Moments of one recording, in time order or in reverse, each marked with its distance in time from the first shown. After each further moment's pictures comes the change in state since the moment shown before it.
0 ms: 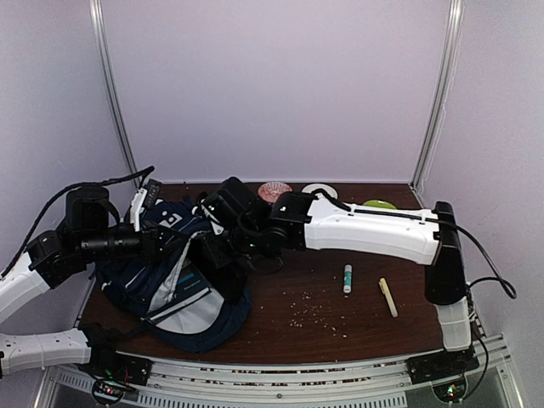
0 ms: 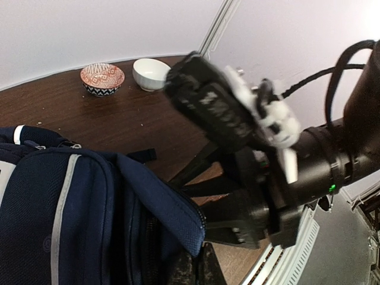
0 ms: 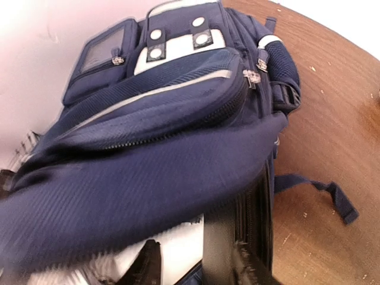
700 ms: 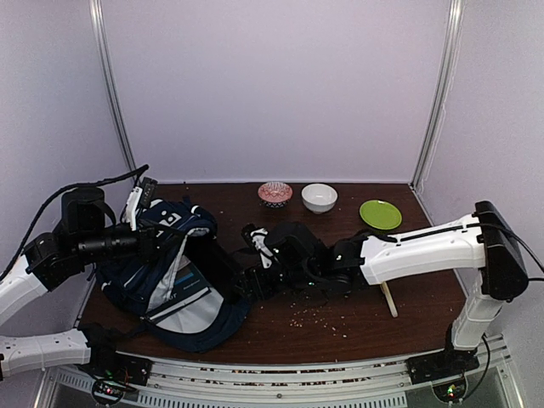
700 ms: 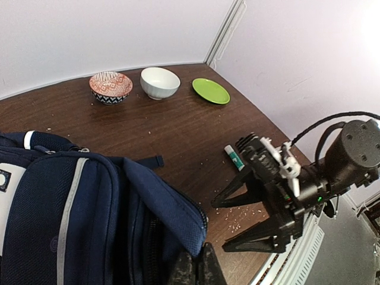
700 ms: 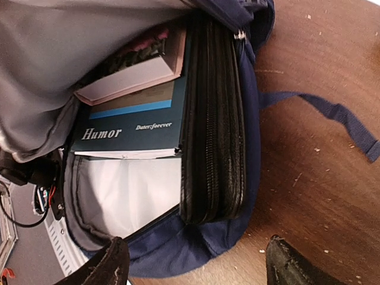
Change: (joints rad) left arm -0.002 -0.028 -0.009 0.008 -0.047 0.001; right arm -0.011 -0.399 -0.829 0.536 -0.110 0.096
